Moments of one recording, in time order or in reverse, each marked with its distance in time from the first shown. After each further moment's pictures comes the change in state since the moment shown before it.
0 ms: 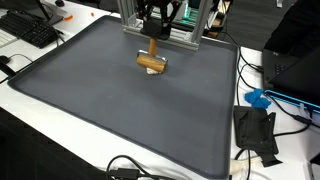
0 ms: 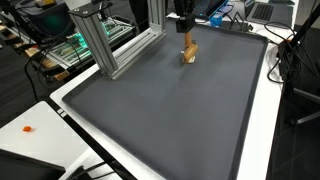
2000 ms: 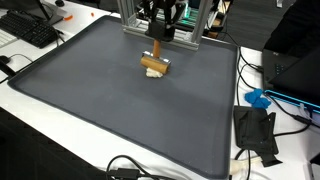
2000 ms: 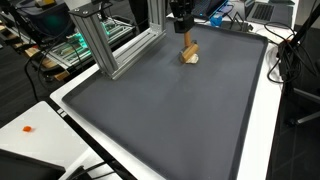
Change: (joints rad) arm 0.019 -0.027 -0.005 -0.085 -0.013 0.124 0.164
